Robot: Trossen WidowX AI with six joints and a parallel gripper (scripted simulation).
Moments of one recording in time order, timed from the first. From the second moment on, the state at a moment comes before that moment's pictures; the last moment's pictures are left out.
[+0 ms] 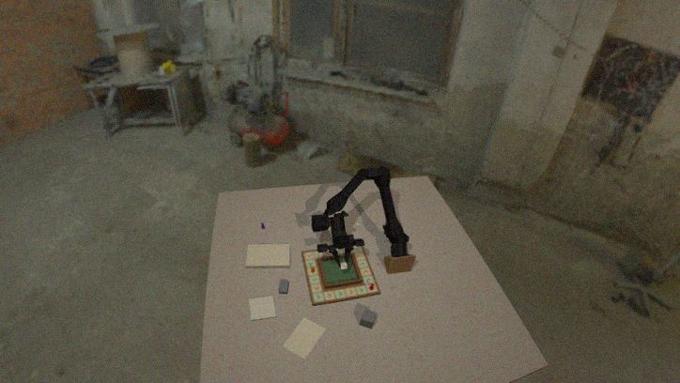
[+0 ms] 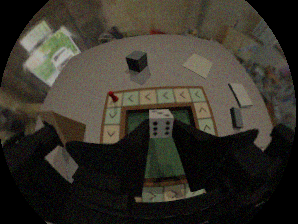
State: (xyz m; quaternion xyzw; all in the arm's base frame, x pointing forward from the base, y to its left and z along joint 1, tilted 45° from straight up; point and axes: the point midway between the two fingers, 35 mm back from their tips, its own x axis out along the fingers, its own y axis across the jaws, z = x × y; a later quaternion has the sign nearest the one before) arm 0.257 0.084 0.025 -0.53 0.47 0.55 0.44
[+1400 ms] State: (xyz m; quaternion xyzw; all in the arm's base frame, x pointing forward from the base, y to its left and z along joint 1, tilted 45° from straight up) arm 0.262 0.089 0.069 -0.52 0.44 0.57 0.46
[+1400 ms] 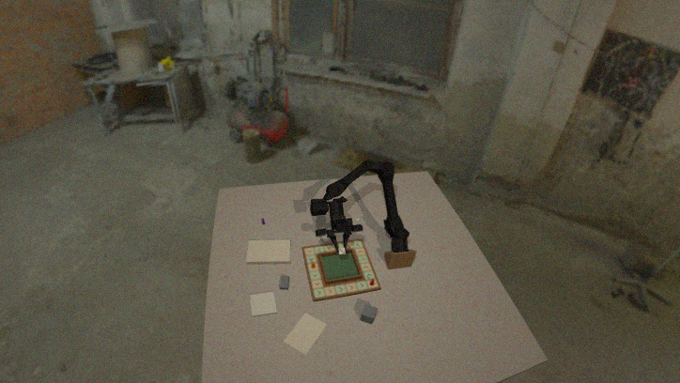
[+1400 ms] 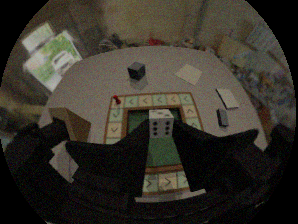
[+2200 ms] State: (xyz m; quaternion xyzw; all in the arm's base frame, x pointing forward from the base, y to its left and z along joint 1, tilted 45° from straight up) arm 0.262 0.089 0.069 -0.52 0.44 0.57 0.46
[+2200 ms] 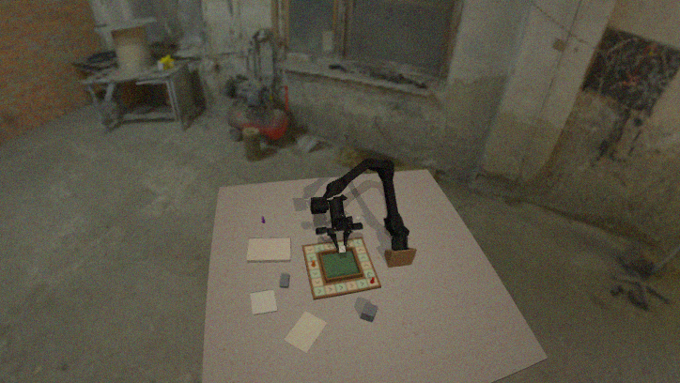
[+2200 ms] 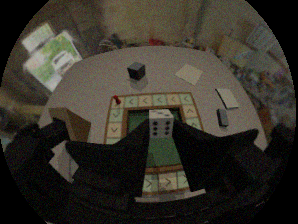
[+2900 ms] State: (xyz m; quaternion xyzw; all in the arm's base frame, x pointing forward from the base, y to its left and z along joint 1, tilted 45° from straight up) arm 0.257 0.105 0.083 -0.52 0.45 0.57 0.46
